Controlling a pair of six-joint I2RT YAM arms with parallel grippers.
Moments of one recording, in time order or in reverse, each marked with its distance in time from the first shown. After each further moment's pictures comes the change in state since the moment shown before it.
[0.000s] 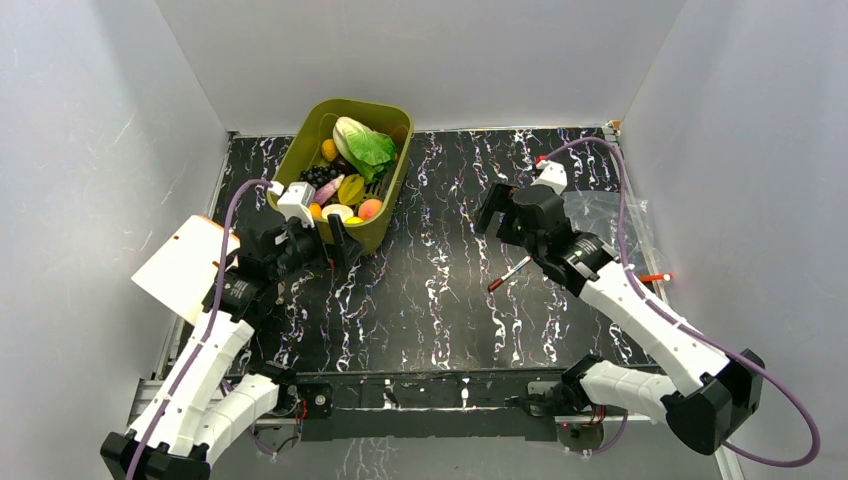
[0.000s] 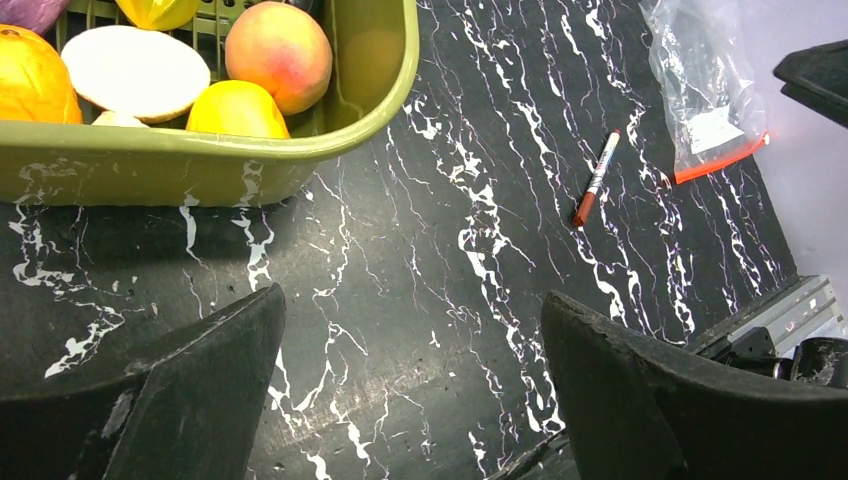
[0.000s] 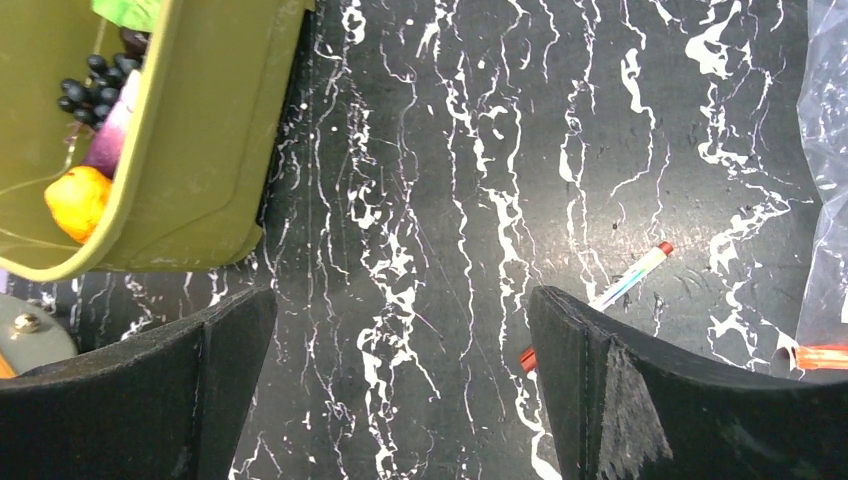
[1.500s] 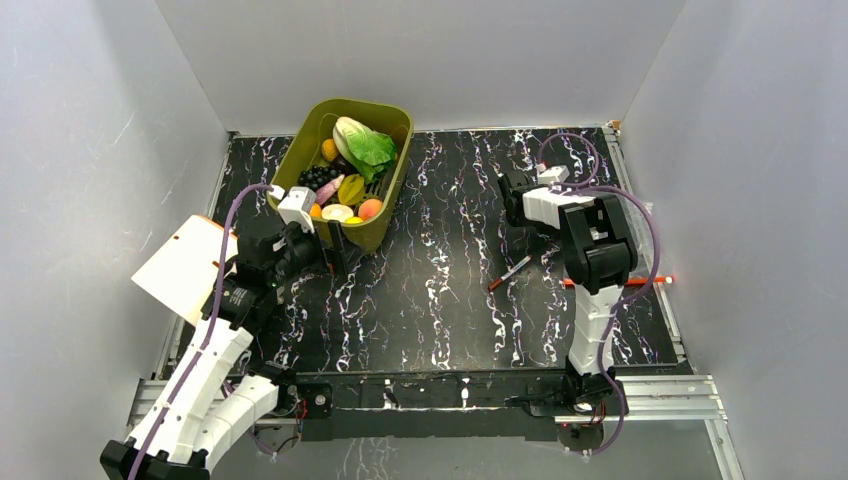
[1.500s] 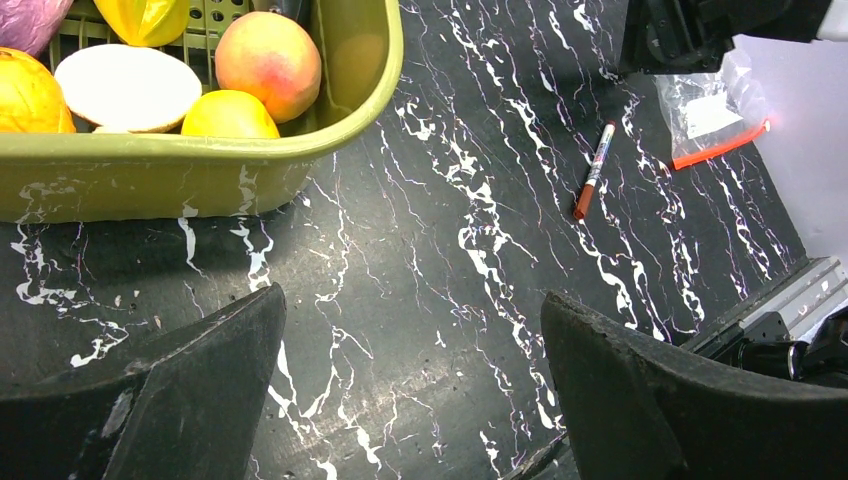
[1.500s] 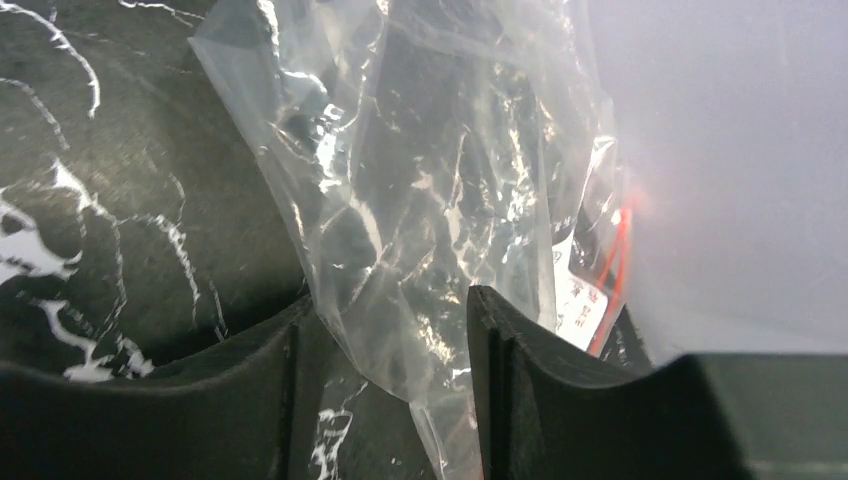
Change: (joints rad) left arm 0.000 -0.043 -0.055 0.044 0.026 0.039; right arm -0.356 0.974 0.270 -0.076 0.711 -0.190
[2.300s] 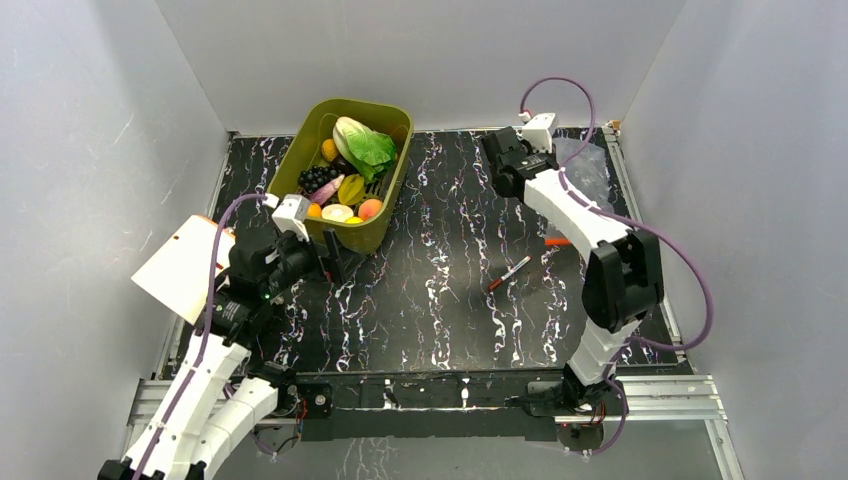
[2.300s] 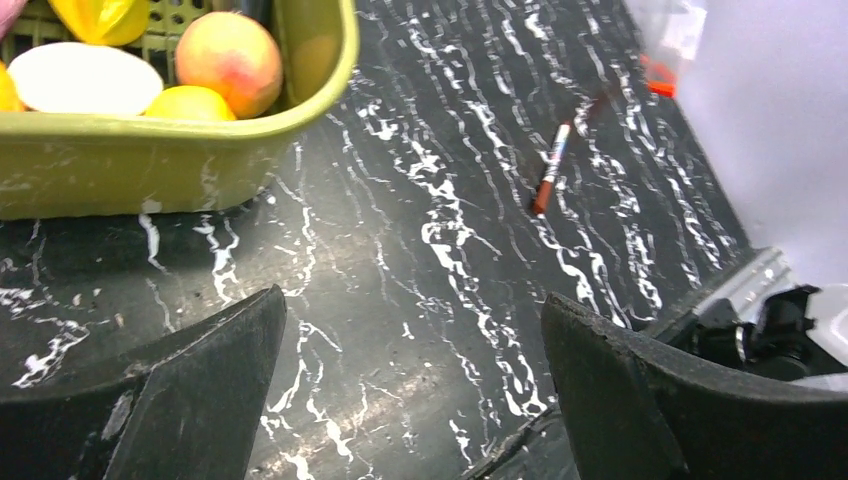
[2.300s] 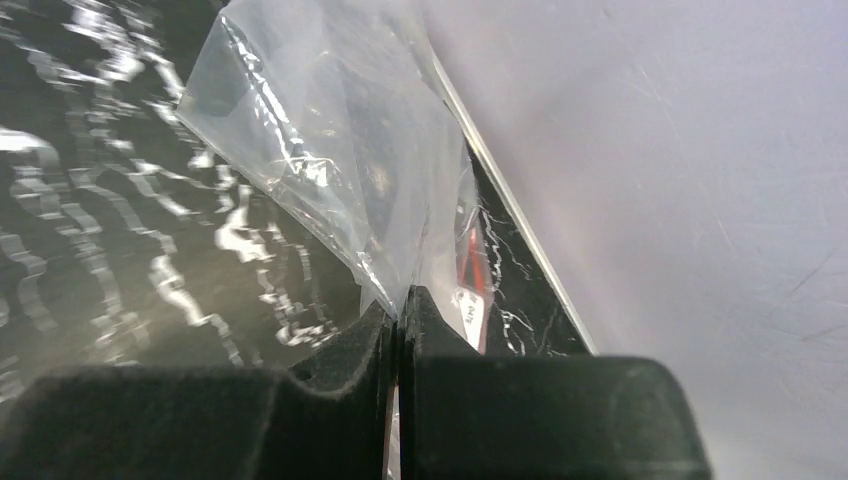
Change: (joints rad) left arm -0.003 -0.071 -0.022 -0.021 0.029 -0.039; right arm 0.132 -0.245 0.218 -0.156 0.022 -0.108
